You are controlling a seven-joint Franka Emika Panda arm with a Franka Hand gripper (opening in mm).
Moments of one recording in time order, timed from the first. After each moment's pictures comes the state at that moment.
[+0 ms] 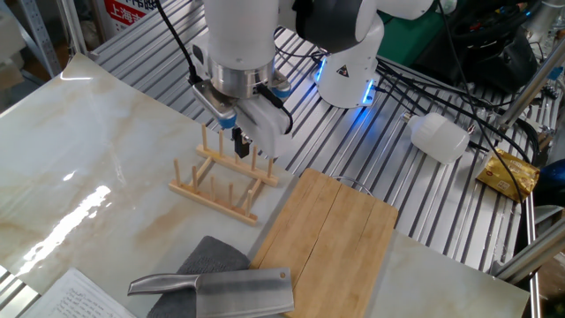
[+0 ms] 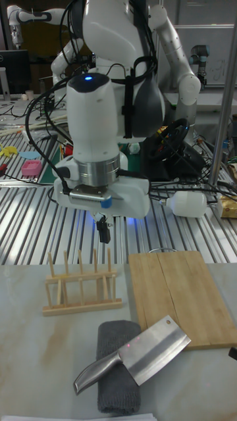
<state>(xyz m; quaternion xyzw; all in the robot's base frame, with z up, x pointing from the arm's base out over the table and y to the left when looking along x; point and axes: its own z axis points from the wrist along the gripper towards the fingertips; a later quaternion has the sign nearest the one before) 0.520 -0.019 0.288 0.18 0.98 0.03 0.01</state>
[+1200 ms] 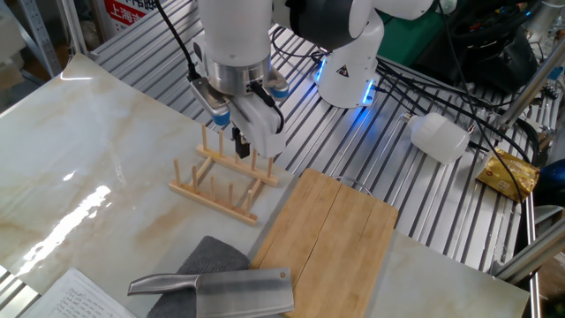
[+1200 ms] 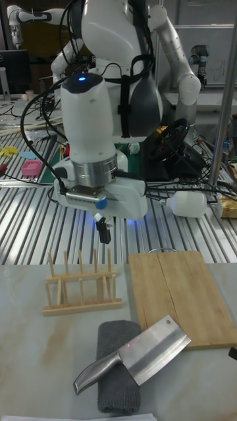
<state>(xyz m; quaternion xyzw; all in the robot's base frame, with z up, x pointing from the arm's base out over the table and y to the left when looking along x) 0.521 -0.019 0.288 0.23 0.97 0.04 0.00</state>
